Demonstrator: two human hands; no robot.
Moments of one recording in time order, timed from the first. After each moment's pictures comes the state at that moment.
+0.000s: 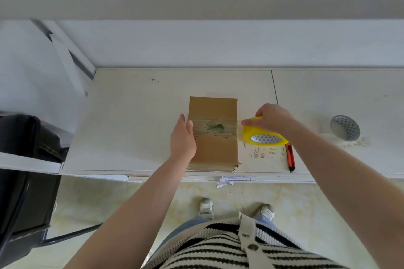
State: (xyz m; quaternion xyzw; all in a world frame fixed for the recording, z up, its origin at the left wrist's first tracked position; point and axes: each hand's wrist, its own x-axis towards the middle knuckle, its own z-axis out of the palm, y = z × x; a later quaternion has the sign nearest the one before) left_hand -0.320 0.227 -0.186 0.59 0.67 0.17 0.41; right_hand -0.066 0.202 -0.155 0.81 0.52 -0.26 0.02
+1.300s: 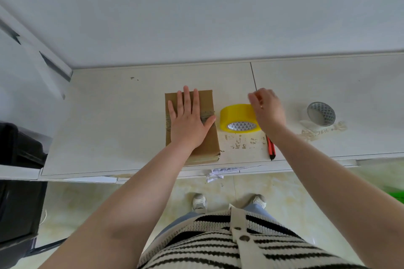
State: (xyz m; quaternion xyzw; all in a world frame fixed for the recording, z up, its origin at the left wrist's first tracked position) left_hand -0.261 0.227 -0.189 0.85 0.52 -0.02 0.08; right_hand -0.048 0.159 -0.164 0.83 0.44 -0.16 -0.29
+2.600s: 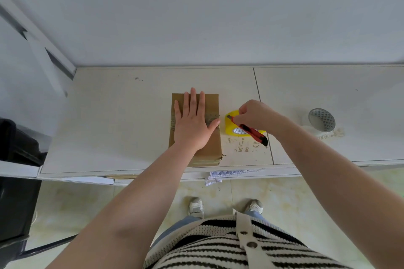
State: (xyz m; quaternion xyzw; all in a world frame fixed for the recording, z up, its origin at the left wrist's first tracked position) left_hand -0.268 0.231 -0.191 0.86 0.50 0.01 0.08; right_hand -0.090 0.180 -0.104 0.80 0.48 -0.37 -0.03
